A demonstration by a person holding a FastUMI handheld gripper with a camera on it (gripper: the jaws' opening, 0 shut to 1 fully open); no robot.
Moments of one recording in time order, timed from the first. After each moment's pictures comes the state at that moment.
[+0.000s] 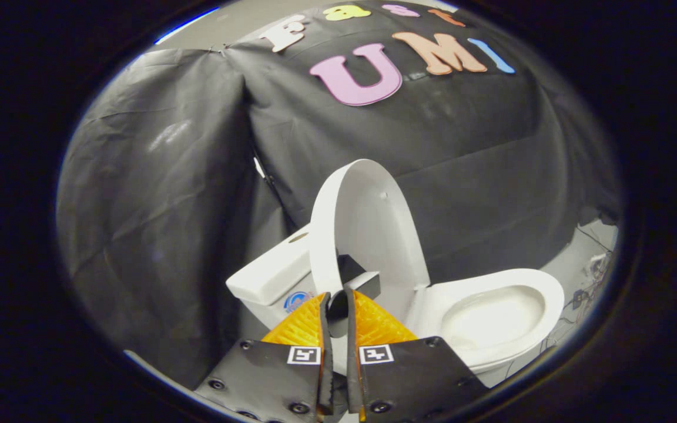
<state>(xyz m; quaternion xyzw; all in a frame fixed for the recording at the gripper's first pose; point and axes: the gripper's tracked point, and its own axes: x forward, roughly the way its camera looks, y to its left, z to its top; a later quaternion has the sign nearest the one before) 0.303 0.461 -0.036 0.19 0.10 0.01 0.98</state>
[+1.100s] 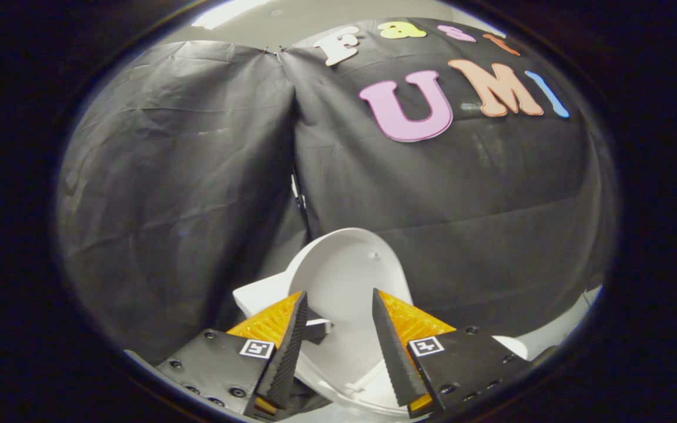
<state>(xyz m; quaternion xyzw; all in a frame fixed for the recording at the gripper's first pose) 0.297 0.354 0.038 0.08 0.02 0.09 0.99</state>
